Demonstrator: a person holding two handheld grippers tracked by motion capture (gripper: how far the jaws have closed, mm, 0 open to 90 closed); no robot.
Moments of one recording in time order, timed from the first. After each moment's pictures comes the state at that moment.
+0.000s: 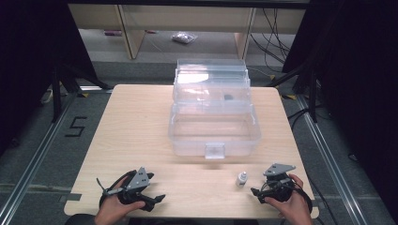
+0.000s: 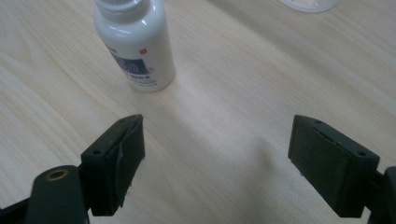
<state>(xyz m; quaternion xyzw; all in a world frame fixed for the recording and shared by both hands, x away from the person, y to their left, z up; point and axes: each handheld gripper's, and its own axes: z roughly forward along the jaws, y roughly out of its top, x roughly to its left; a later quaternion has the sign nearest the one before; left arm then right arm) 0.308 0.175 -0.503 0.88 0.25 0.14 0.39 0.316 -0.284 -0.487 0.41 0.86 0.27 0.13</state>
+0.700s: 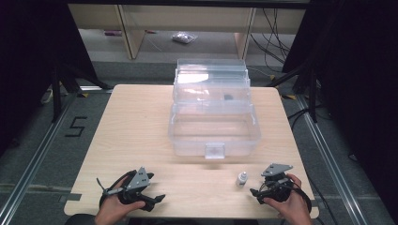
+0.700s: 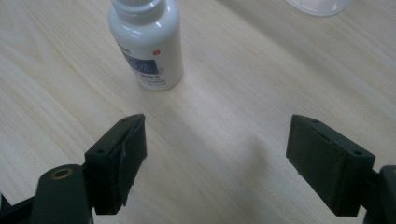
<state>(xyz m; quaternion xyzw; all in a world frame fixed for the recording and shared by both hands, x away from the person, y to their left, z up) 0.308 0.174 -0.504 0.88 0.25 0.13 0.39 0.315 -0.279 -0.483 0.40 0.87 0.25 0.13</state>
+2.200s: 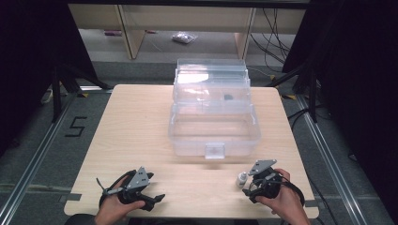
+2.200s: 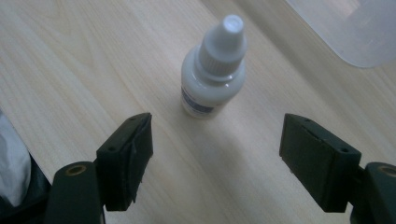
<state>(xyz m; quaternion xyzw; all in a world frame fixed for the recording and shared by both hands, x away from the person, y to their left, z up) 0.308 0.175 -0.505 0.87 0.26 0.14 0.39 0.323 -0.243 -0.461 0.32 0.92 0.21 0.13</state>
